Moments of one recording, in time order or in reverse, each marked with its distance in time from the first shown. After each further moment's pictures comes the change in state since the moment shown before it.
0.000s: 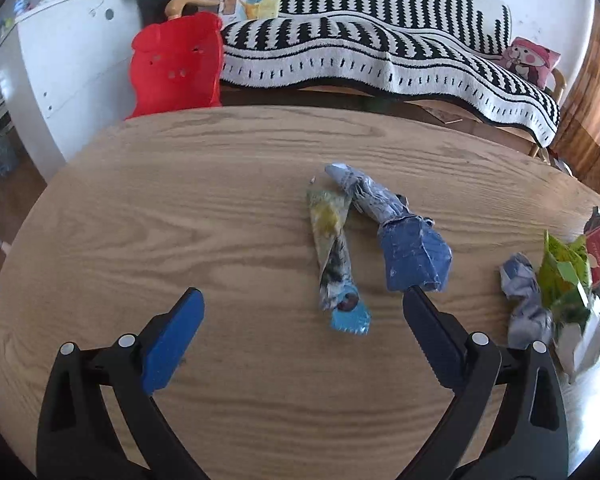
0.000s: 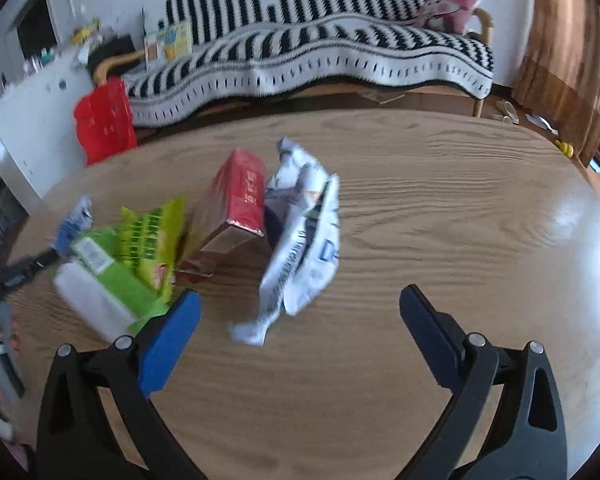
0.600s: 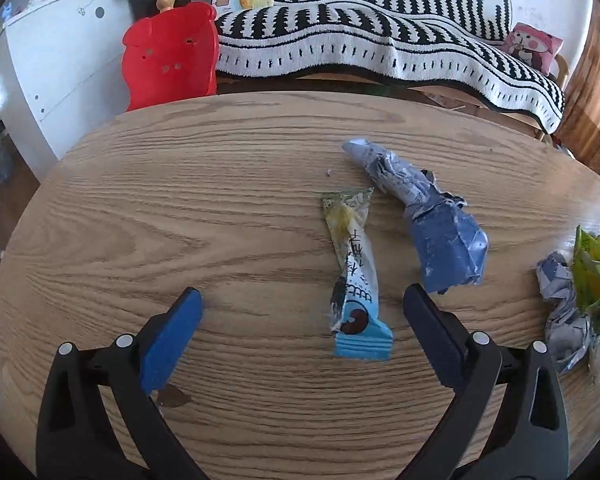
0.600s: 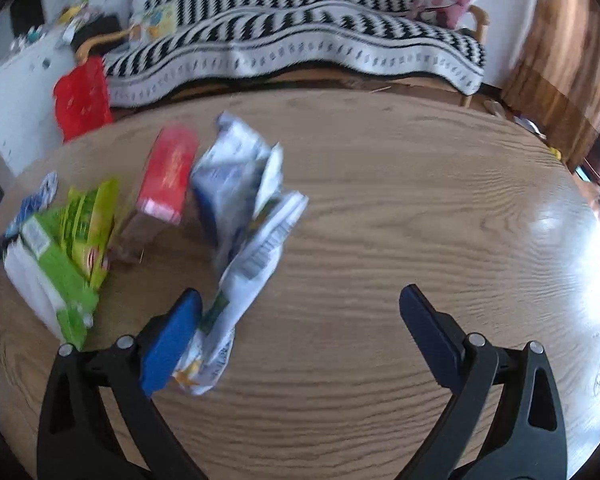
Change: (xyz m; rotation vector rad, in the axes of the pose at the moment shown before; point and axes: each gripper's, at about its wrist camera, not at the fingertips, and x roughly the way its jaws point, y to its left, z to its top) left arm 0.029 0.005 0.004 0.026 0.041 0.008; right arm 0.016 -0.032 -0.009 -0.046 0.047 -0.067
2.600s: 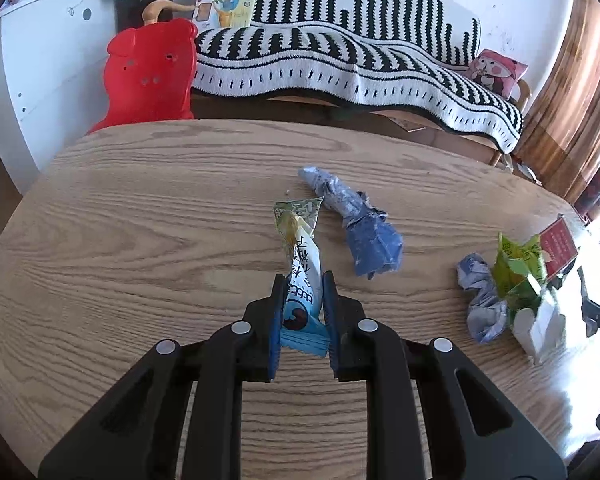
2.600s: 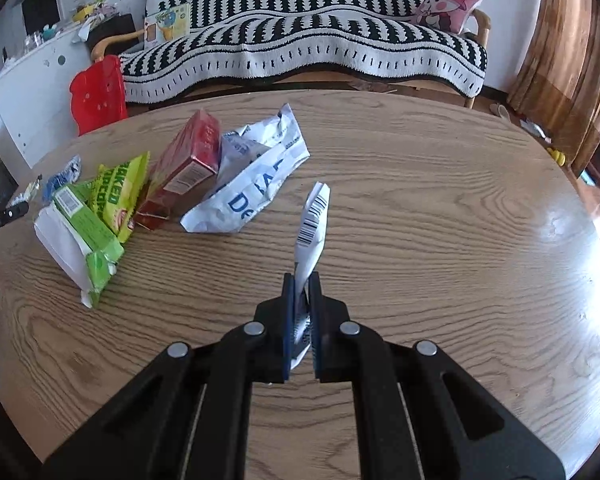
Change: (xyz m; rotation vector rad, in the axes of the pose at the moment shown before) left arm -0.054 0.003 -0.011 -0.017 -0.074 -0.157; right arm -0.039 -0.008 -0.024 0.006 -0.025 0.041
